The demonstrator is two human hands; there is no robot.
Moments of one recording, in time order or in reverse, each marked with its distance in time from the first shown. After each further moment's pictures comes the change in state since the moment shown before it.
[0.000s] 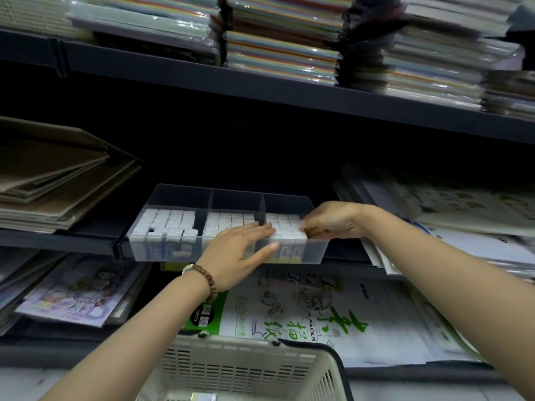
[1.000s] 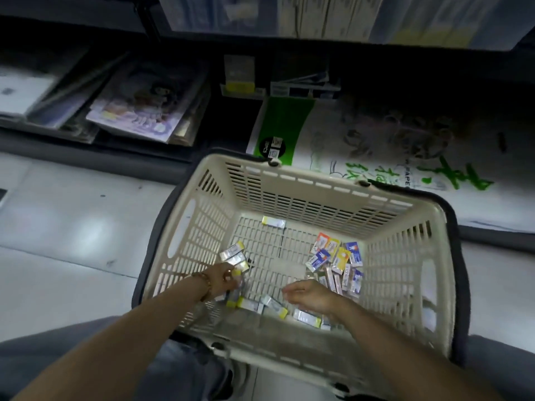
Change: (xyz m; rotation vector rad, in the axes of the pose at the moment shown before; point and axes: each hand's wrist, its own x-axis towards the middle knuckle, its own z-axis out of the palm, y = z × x) left_hand -0.304 -0.158 0.224 -0.350 -0.733 -1.033; right_hand 0.032 0.337 0.356 0.153 -0.496 0.377
